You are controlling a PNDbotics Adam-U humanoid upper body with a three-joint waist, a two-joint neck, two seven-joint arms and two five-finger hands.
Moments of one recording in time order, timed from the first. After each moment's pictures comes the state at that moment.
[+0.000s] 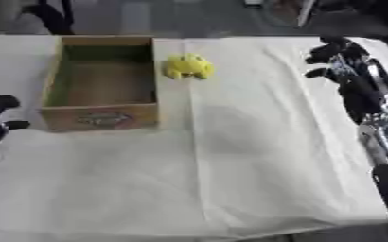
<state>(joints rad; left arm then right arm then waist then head) -0.18 0.20 0.01 -1.77 0.13 0.02 -0.02 -0.21 -0.43 -0.05 -1.72 -0.26 -0.10 0.00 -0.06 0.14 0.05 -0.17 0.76</state>
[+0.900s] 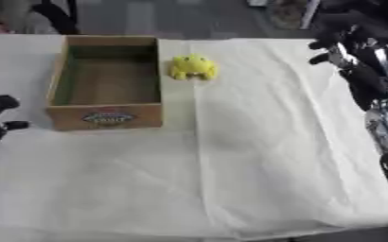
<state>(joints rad) -0.19 0.20 0.01 -1.77 0.13 0.02 -0.03 -0.30 -0.56 -0.03 -1.70 -0.28 -0.12 0.02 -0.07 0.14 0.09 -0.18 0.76</state>
